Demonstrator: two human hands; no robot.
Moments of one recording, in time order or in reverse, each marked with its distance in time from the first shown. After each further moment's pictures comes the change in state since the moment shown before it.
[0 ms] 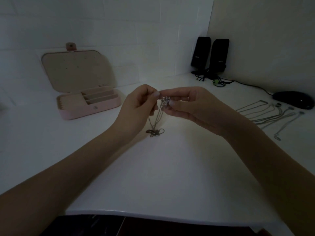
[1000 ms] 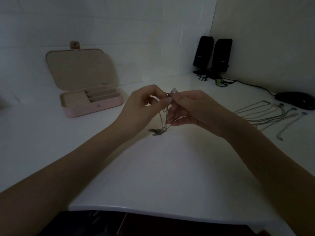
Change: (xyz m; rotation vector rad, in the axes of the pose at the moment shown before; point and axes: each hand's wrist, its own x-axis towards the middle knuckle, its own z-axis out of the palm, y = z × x) left_hand -0.004 0.011 -0.002 0.079 -0.075 0.003; right_hand -0.004 -0.002 0.008 -0.179 0.003 0.108
